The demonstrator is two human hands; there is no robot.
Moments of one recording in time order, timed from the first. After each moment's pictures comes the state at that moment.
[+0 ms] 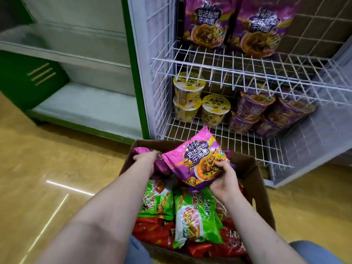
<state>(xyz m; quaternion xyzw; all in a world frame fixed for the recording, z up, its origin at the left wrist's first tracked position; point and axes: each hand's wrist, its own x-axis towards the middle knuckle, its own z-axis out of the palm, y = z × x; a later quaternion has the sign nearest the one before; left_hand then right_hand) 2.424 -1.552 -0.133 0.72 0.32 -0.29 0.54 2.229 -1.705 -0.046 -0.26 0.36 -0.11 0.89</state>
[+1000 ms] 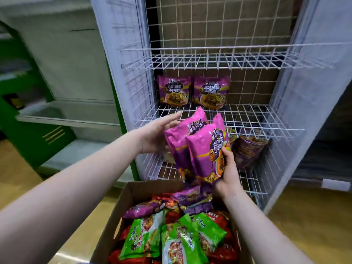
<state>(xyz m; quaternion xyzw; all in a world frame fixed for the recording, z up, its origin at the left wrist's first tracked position) 2.311 -1.617 0.218 0.65 -0.23 -0.44 0.57 2.188 -1.753 0.113 -0.23 0.13 -0.20 0.94</state>
